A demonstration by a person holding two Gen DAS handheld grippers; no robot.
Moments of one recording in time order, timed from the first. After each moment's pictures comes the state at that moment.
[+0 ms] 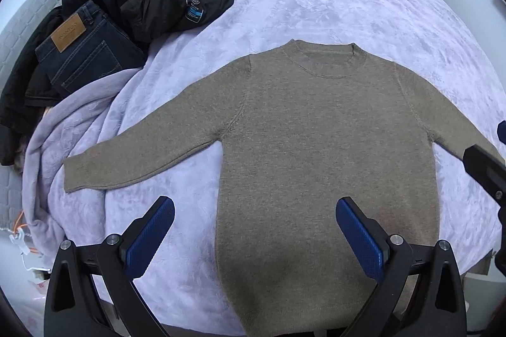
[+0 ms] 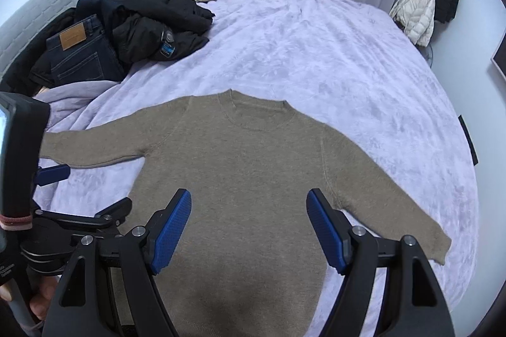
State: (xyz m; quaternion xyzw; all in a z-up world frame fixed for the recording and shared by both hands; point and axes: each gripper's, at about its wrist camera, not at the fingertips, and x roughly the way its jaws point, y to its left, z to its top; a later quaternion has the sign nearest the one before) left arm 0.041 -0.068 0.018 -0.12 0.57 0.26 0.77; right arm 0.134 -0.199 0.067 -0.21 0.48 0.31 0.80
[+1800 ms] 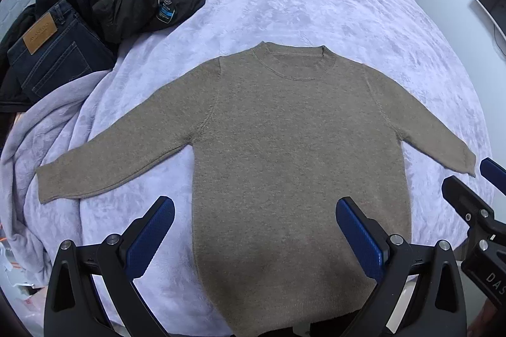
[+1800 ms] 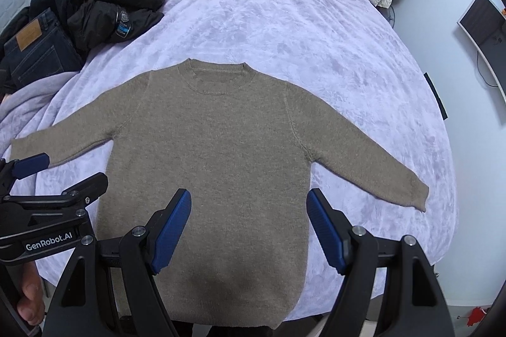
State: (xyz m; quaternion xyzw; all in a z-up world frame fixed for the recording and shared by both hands) left arm 0.049 -0.060 0.027 -0.16 0.57 0.19 0.78; right arm 0.121 -0.208 0.069 -0.21 0.52 0.20 0.80
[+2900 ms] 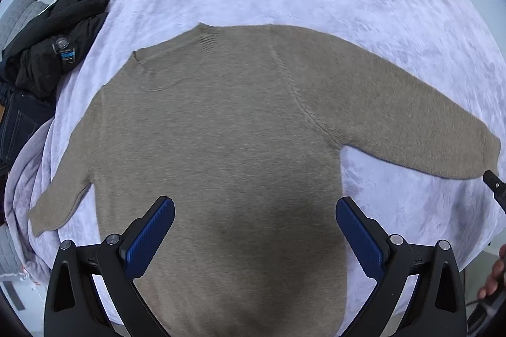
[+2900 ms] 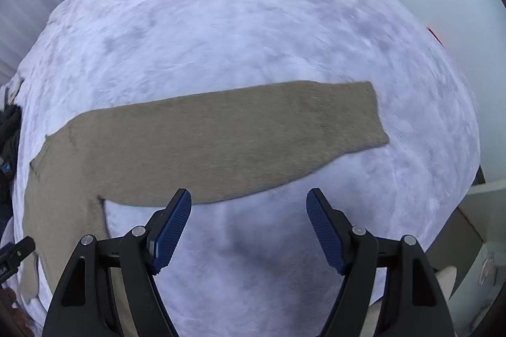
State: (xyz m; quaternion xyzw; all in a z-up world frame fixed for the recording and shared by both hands) left arm 0.250 -0.245 -0.050 -0.07 0.66 0.18 0.72; right arm 0.336 -0.577 -0.083 0.07 0.61 -0.02 0.79
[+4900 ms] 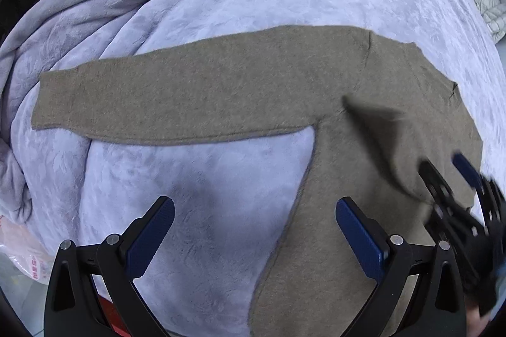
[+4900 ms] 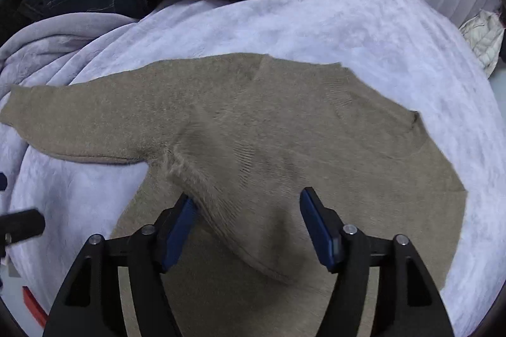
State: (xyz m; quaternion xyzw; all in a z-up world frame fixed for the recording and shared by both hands) left arm -0.003 0.078 -0.082 -0.31 0.58 0.32 0.68; right arm 0.164 -0.056 -0.104 -0.27 0.46 0.37 0.76
